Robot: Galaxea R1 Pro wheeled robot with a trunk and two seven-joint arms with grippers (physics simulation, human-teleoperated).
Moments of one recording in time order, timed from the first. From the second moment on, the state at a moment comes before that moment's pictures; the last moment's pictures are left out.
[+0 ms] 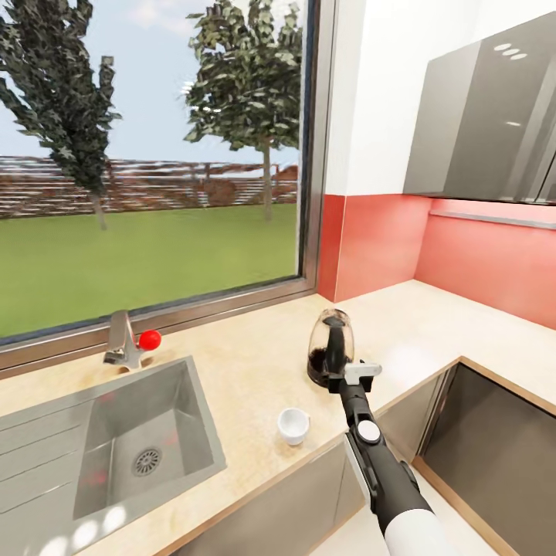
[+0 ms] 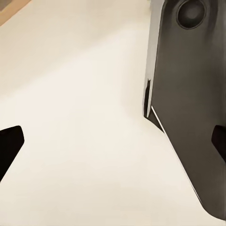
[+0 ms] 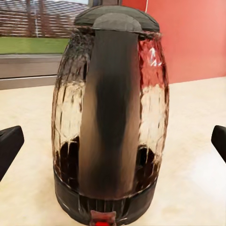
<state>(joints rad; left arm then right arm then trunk) -0.03 0.06 0.08 0.04 -0.06 -0.02 0.16 -0.53 0.17 -0.05 -0.88 0.25 -0.19 -0.13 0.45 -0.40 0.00</state>
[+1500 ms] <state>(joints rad) -0.03 0.06 0.08 0.04 -0.06 -0.02 0.16 -0.53 0.17 -0.05 -0.84 0.25 -0.19 -0.13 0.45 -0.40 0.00</state>
